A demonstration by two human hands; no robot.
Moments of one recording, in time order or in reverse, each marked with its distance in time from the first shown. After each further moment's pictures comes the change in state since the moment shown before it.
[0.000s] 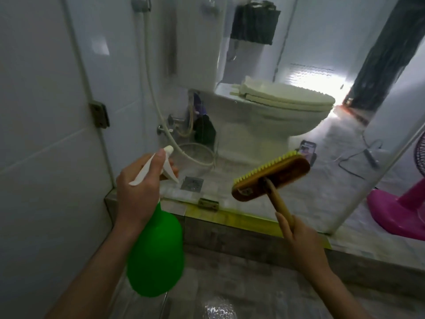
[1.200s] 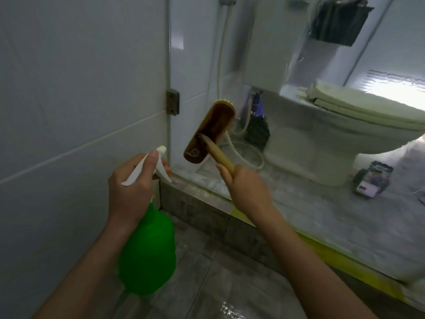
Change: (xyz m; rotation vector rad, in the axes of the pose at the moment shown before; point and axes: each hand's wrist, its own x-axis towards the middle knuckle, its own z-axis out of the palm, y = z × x) left_hand -0.003 -0.024 -0.106 0.156 0.259 0.027; right_hand 0.069 -0.199 0.114 -0.150 -0.265 -0.397
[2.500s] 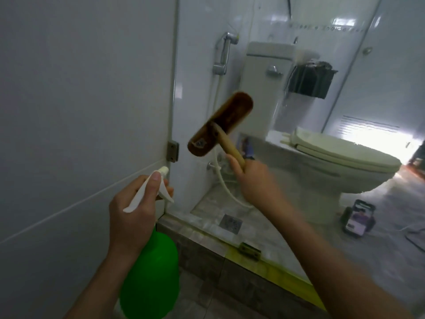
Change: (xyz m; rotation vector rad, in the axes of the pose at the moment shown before) left_hand 0.007 0.060 0.003 -0.057 0.033 0.147; right_hand 0.030 -0.041 -0.121 0.143 0.100 -0.039
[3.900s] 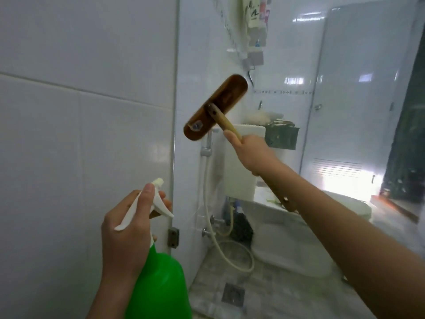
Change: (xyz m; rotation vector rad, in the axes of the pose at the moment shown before) left_hand 0.114 0.148 -0.008 -0.072 -0.001 0.069; right_hand 0.115 -0.121 -0.179 0.071 0.186 -0.059
